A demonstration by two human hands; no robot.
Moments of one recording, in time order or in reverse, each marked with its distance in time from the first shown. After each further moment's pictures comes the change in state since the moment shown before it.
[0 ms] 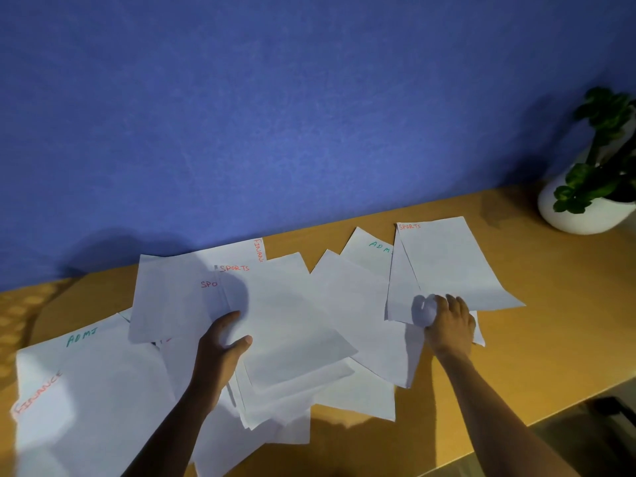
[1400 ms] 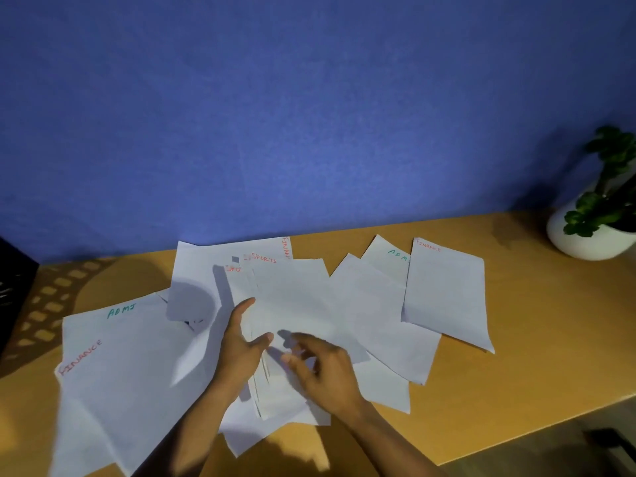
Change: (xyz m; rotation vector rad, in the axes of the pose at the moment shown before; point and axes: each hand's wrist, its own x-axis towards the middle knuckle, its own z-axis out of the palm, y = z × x) left_hand -0.022 -0.009 -0.024 -0.015 0.036 0.014; right_hand -0.188 -0.193 -0.005 0.719 -0.230 -0.689
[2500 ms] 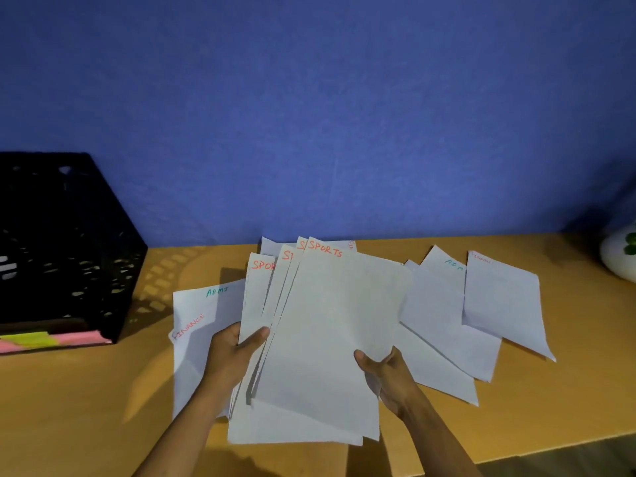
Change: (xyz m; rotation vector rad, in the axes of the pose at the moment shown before) left_hand -0.047 -0.043 -0.186 -0.176 0.012 0.096; right_hand -0.025 -0.039 0.055 0.858 -0.005 0.534
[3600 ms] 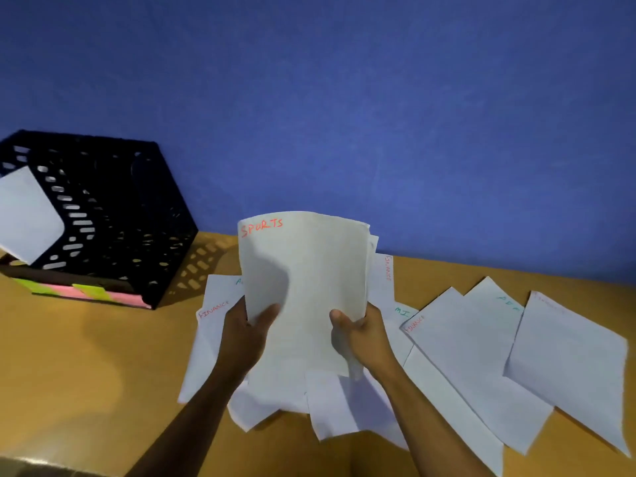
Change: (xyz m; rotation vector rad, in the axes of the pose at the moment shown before) left_hand 0.002 0.047 0.040 0.095 0.394 0.041; right_hand 0.064 -0.064 0.055 -0.302 -0.214 -0.301
